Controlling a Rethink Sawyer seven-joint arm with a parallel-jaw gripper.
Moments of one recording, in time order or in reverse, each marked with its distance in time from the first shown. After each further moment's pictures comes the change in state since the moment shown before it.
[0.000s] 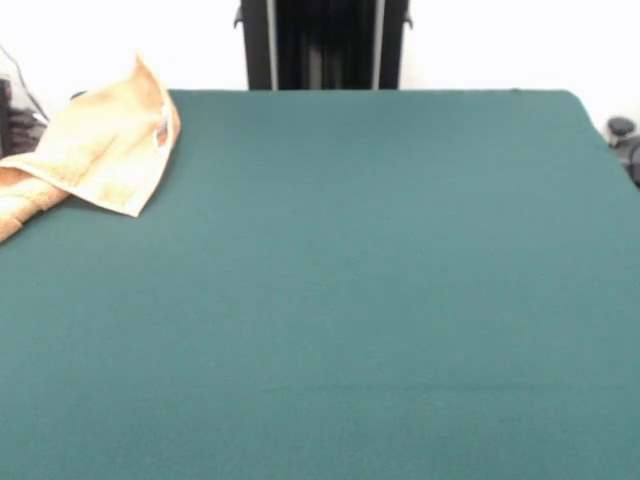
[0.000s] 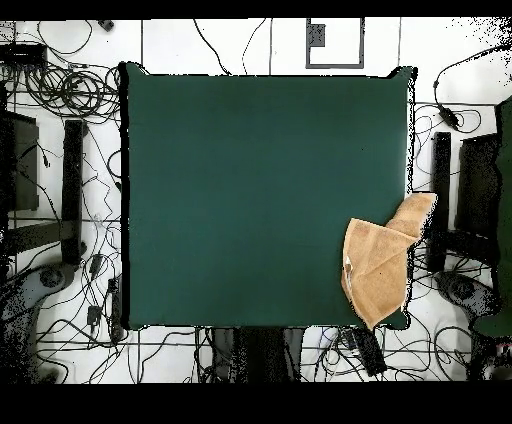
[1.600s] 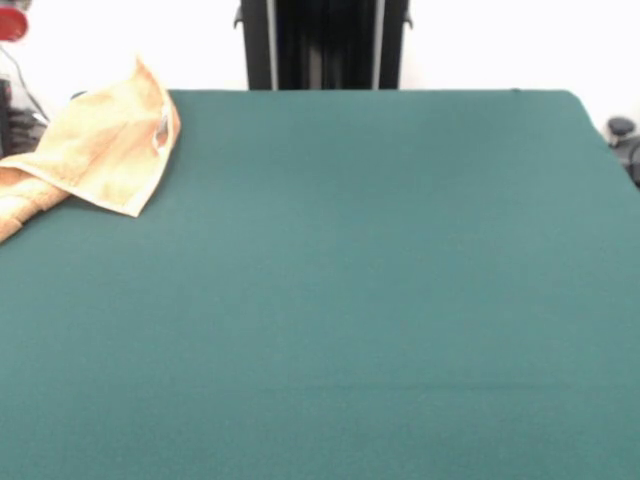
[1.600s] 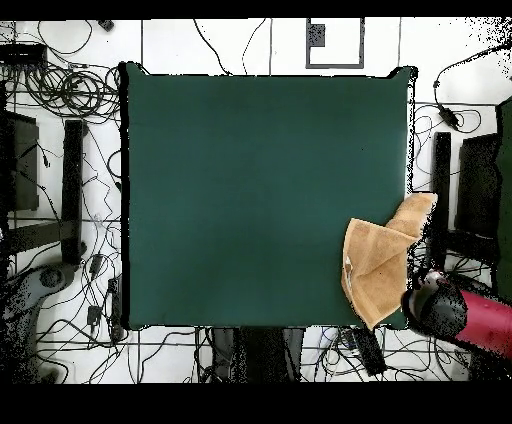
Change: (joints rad) arm 0.311 0.042 0.051 0.077 0.240 0.029 -0.134
